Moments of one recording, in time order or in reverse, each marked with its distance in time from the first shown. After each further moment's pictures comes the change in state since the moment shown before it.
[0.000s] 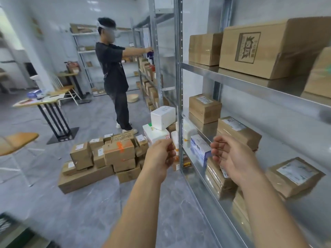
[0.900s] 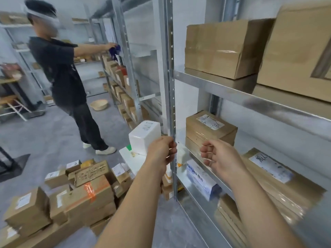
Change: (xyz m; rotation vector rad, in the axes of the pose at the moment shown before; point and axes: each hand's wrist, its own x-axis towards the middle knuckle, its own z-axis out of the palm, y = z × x) left_hand 0.426 0.120 0.092 0.194 -0.208 -0.052; right_hand 0.387 0.000 0.151 -0.047 0.189 0.060
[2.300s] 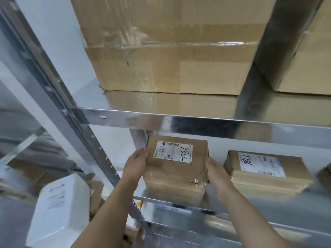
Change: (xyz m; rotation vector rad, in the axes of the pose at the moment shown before) left_hand 0.379 0.006 0.120 0.727 -0.626 0.043; right_hand 0.229 0.052 -0.013 -0.068 0.840 0.157
